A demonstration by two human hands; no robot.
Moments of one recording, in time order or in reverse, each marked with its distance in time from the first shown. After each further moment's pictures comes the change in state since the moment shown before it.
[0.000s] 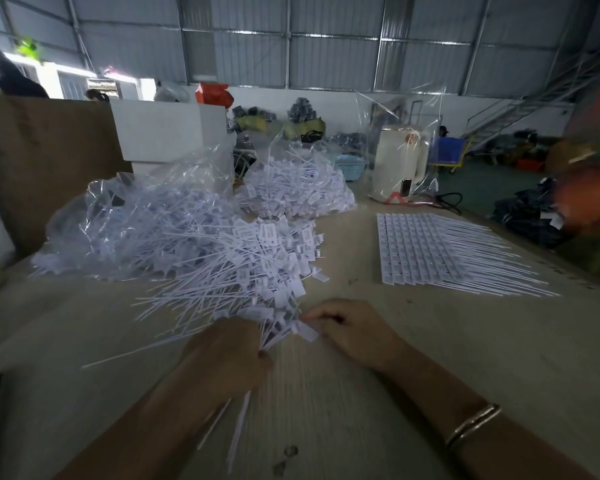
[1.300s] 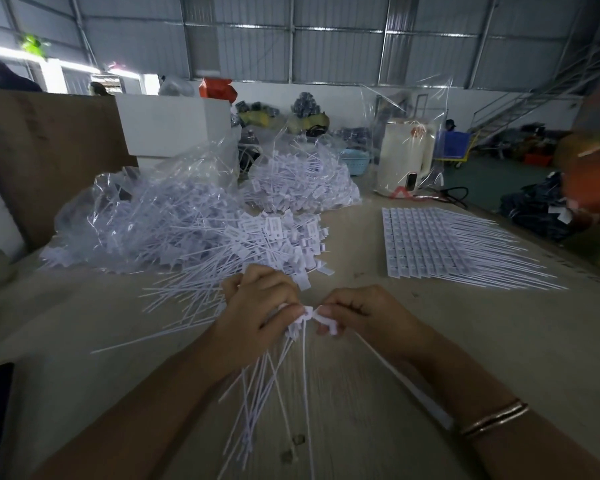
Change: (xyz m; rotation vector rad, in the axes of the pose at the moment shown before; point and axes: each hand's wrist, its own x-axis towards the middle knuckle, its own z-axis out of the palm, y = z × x) left_hand 0.021 0.002 -0.001 -0.322 0.514 0.523; right_hand -0.009 -0.015 -0.019 0.125 -0.089 -0.162
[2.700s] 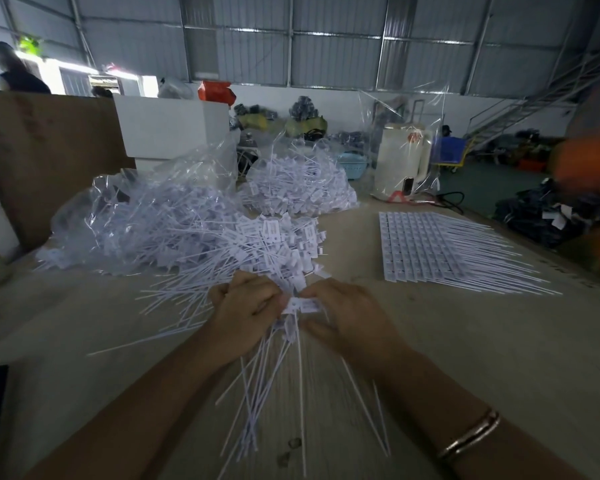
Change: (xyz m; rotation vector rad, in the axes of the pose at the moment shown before) left_hand 0.004 -0.015 0.008 -0.021 -0.096 -0.265; right_hand 0.010 0.002 0.024 -0.645 0.176 -0.087
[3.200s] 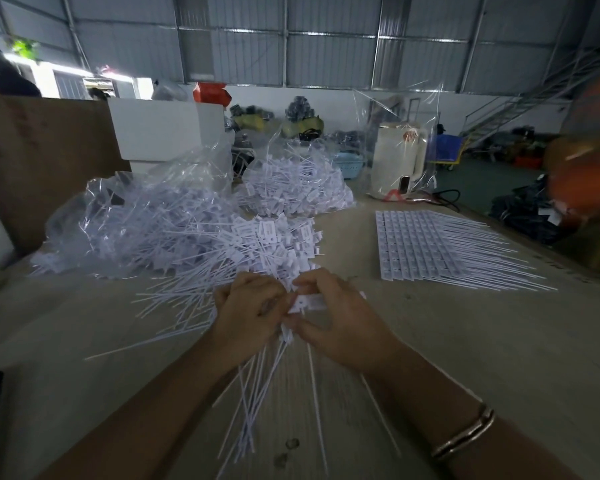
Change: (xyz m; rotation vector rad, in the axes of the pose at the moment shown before) left_hand 0.000 0.014 0.004 -0.111 0.037 0.017; right_hand -0.002 -0.015 -0.007 0.315 0.114 0.029
